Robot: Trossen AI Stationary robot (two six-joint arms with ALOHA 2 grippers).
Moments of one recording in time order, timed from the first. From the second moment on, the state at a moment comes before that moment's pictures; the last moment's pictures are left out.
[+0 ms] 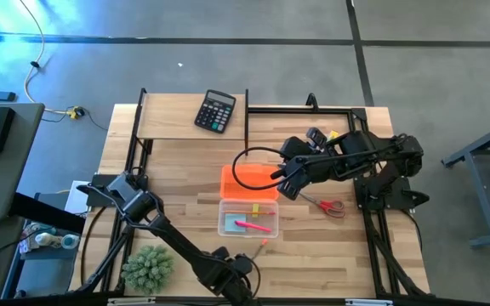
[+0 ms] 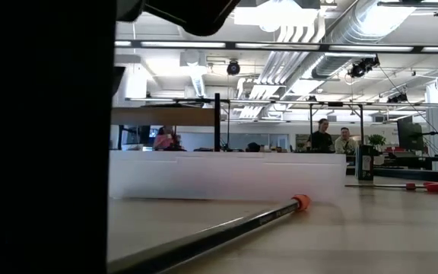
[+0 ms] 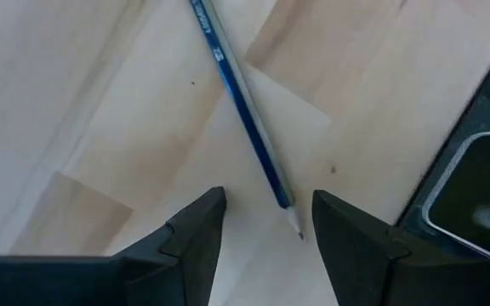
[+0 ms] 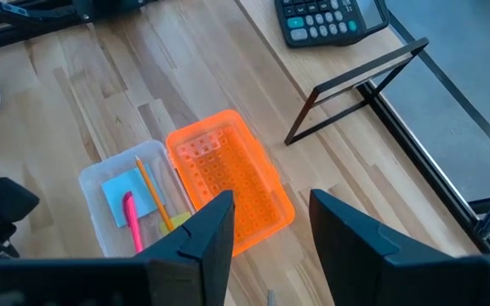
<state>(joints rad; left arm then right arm) -0.56 2.35 1.87 -0.84 -0.15 -1.20 0.30 1.75 2.26 -1.57 0.55 0.63</state>
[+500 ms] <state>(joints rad) -0.57 2.36 1.87 -0.92 -0.14 -1.09 0.30 1.75 2.26 -1.57 0.55 0.63</state>
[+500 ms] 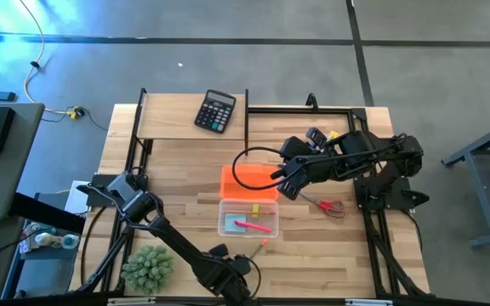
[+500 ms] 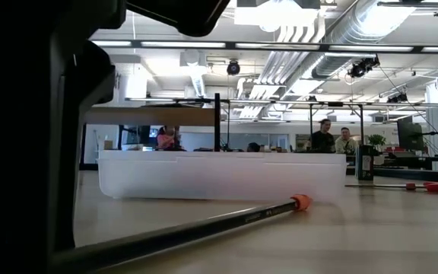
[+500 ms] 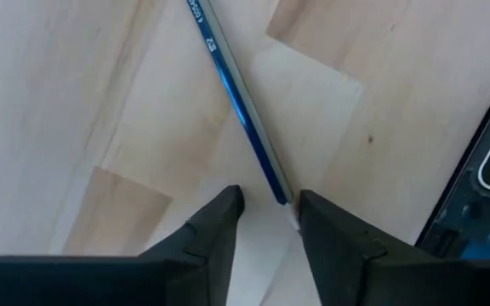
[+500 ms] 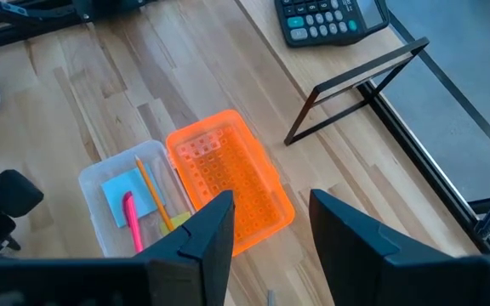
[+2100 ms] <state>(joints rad) -0.53 2.38 1.95 -0.92 -0.12 -0.83 0.30 1.74 2.26 -1.57 0.54 0.59</state>
